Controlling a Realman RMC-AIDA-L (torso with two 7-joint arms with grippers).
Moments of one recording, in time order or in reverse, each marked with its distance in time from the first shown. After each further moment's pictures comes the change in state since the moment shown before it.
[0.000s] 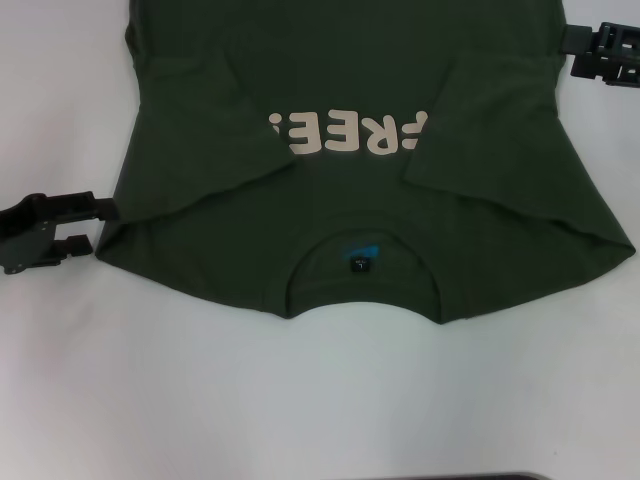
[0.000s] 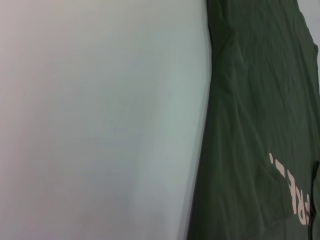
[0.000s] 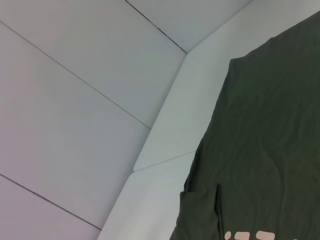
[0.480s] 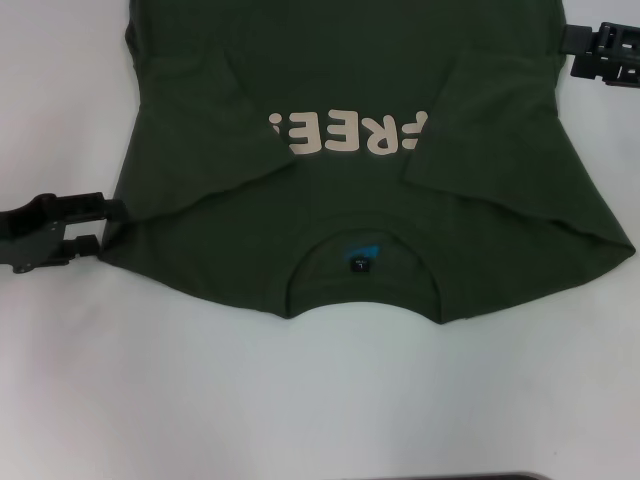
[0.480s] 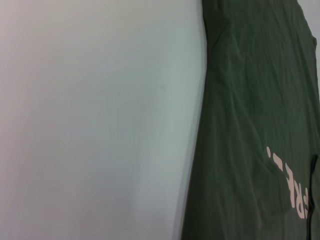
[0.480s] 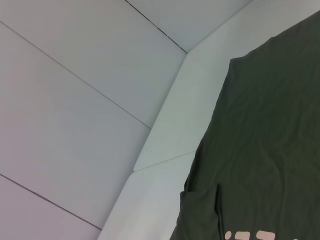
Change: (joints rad) left arm -0.009 -0.007 0.014 -0.001 0.001 -0.003 -0.001; right arm 0.000 0.000 0.000 0.000 0.000 -0.001 0.002
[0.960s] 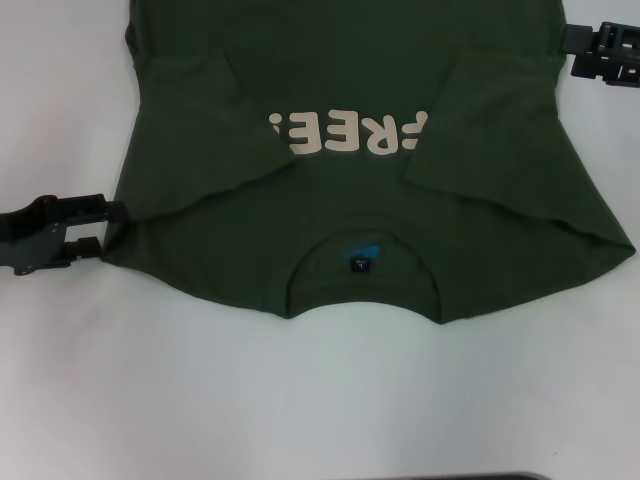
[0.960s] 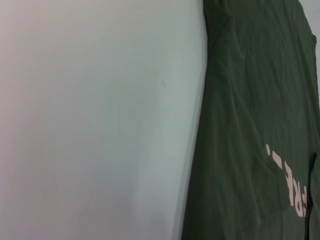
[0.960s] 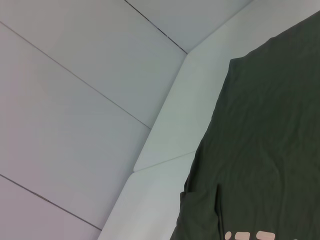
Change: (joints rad) left arm -0.002 0.004 -0.001 -0.013 0.000 0.003 0.000; right arm 0.000 0.000 0.001 0.000 0.000 0.000 0.000
